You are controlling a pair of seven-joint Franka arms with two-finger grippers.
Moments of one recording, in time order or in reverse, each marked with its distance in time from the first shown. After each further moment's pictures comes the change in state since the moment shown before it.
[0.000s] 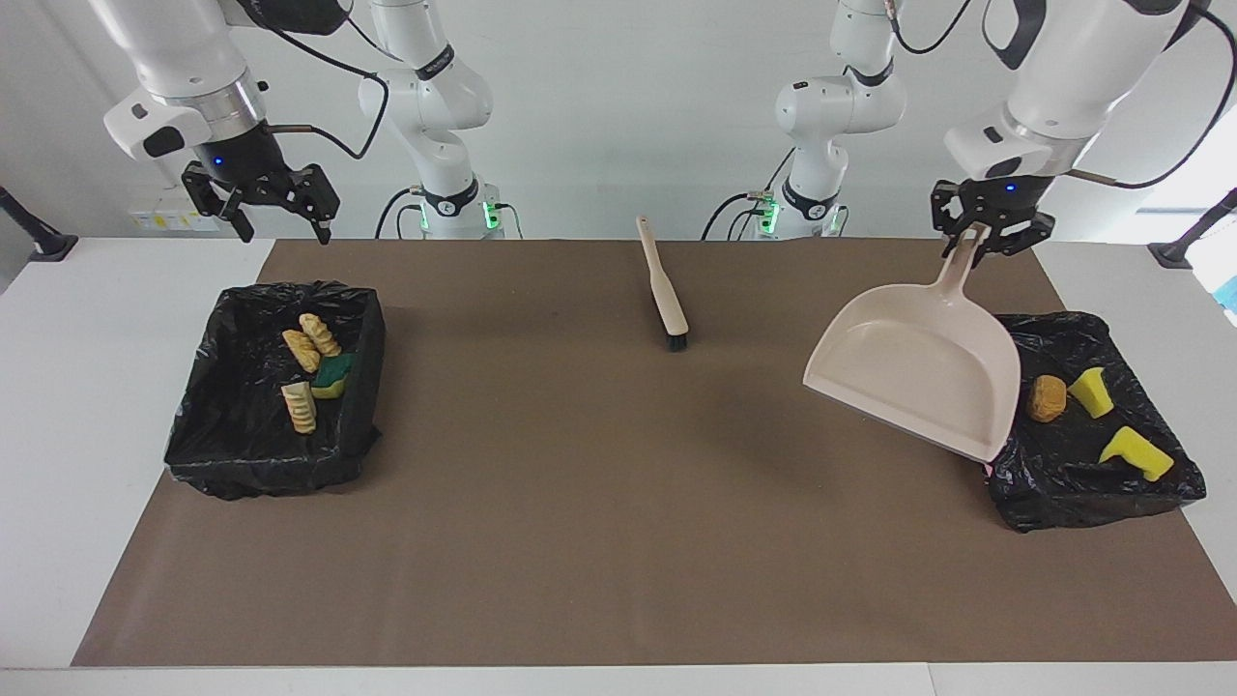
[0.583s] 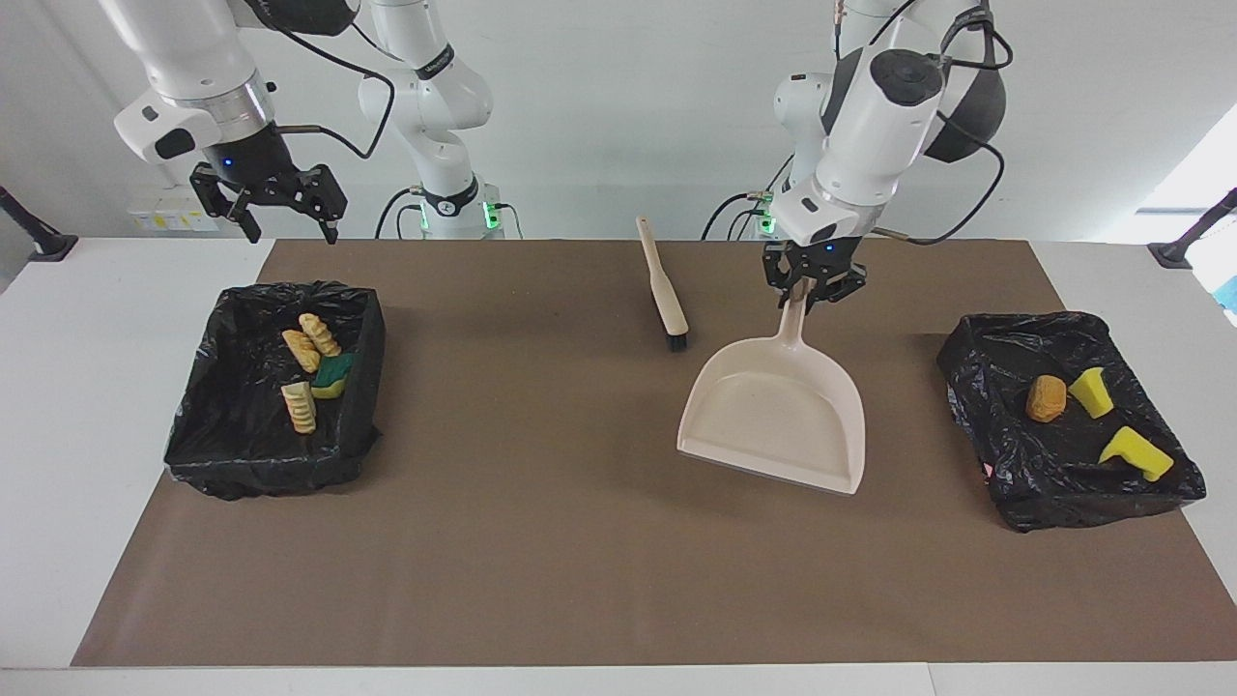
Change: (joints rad) left arm -0.280 0.059 0.000 -0.207 -0.095 0.379 -0.521; right arm 0.003 -0.001 0.006 -0.002 0.000 -0.001 0.000
